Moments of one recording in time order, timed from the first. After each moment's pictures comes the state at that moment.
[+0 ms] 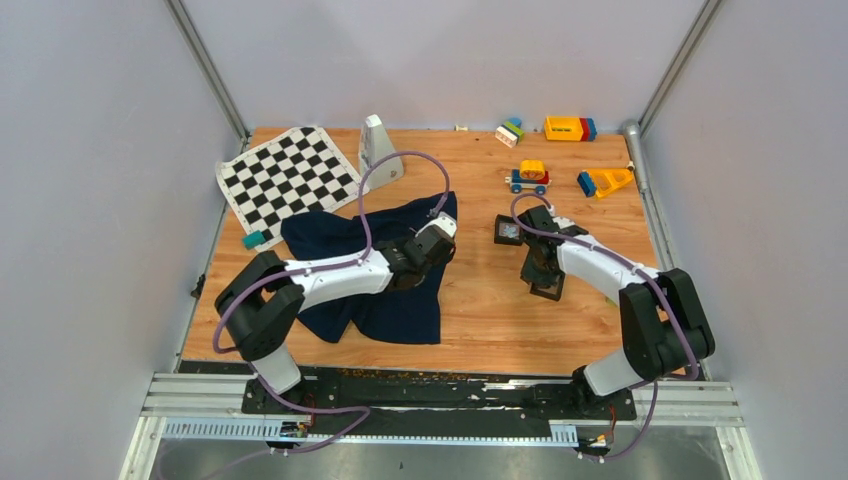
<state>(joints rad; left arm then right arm) -0.92 1.64 1.03 -0.32 -0.59 -0.12 0.36 1.50 0.85 -0.62 0.27 0.74</state>
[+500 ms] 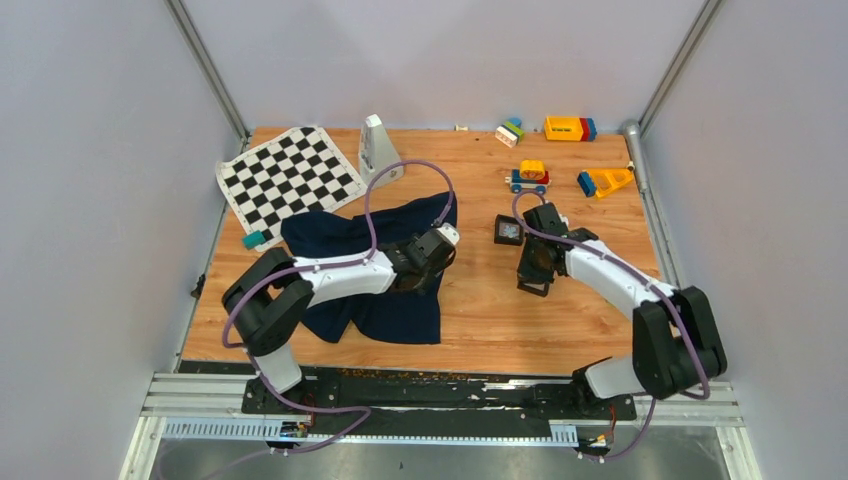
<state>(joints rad) -0.93 1.76 1.07 -0.37 -0.47 -0.12 0.36 1.45 0.86 -0.59 0.12 0.65</state>
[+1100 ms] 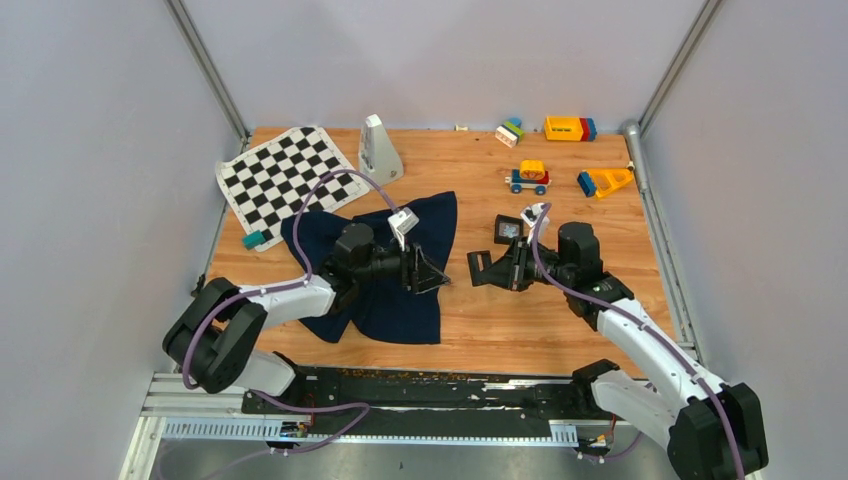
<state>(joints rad) -0.63 1.41 0.57 0.54 0.62 -0.43 0.37 0.96 0.56 -0.08 -0.68 0.55</state>
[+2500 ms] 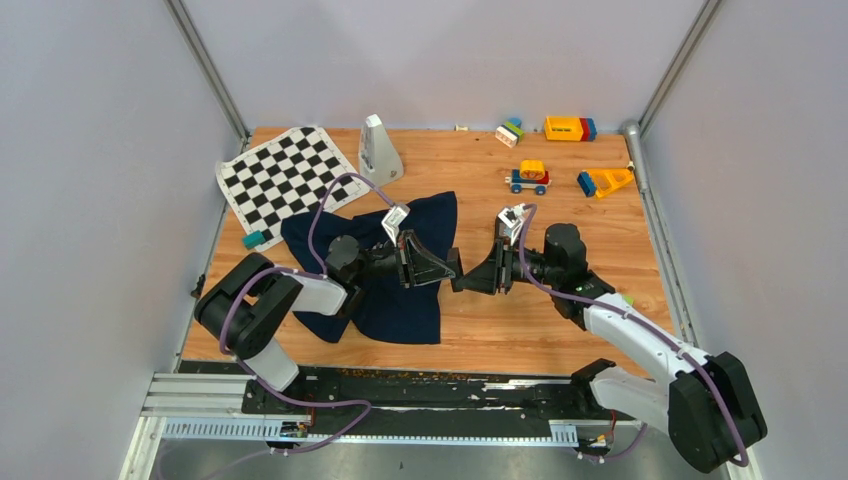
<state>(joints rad) -0.63 1.62 0.50 1.40 0.86 -0.93 0.47 1.06 0.51 0.30 -0.86 0.68</state>
